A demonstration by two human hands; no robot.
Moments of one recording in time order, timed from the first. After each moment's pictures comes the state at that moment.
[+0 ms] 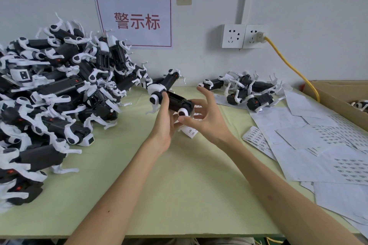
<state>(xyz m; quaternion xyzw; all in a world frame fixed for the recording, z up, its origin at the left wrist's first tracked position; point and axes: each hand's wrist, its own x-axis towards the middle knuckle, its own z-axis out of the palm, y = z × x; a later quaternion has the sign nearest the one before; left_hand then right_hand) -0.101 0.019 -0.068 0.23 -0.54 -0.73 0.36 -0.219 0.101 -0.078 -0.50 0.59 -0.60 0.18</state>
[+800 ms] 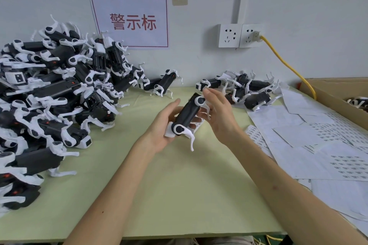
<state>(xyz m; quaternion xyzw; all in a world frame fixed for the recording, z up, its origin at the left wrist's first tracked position) -0.097 0.009 -0.068 0.22 -0.56 -0.77 0.22 -0.242 0.101 -0.067 -0.32 0.47 -0.76 0.32</state>
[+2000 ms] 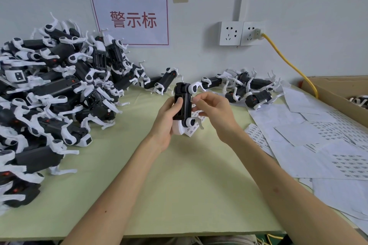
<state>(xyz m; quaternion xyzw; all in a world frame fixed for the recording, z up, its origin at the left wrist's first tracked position) -0.102 0.020 -0.071 0.20 -0.60 -0.69 0.34 -0.229 0.109 -0.058 -0.44 0.56 -0.67 0.22</state>
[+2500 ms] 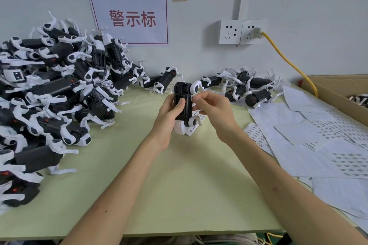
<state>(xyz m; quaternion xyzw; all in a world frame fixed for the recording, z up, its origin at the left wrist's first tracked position) -0.105 0.022 -0.073 0.22 -0.61 -0.66 0.37 -0.229 0.108 -0.060 -0.42 0.56 -0.68 0.21</state>
